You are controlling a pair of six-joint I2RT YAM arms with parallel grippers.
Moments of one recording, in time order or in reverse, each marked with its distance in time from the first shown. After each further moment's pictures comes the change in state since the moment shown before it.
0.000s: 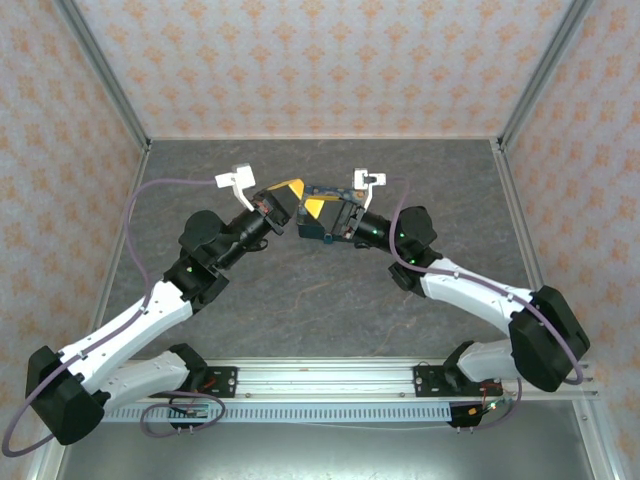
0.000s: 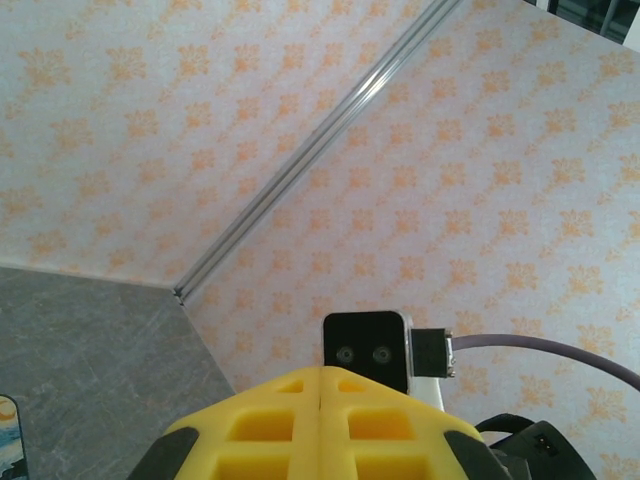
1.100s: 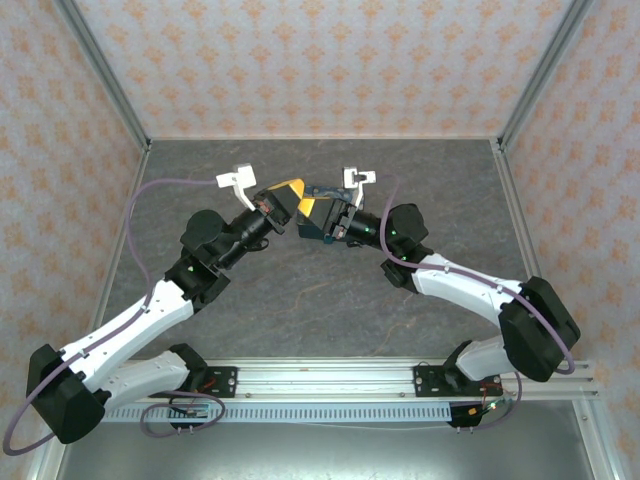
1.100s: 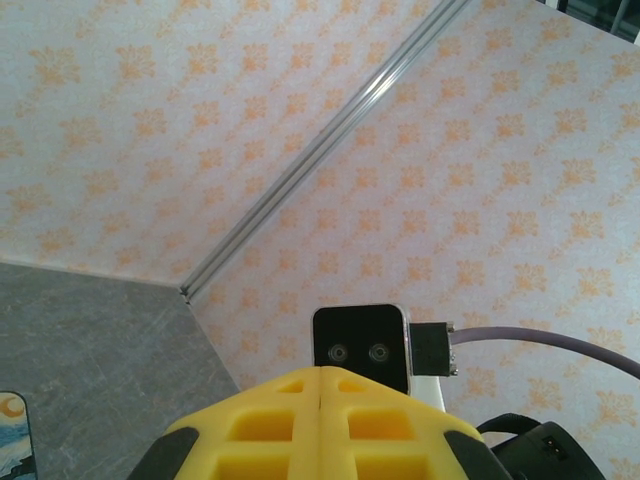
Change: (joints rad) left arm 0.000 0.009 0.000 0.000 -0.008 0.000; right arm 0.024 0.063 0.042 0.033 -0.022 0.039
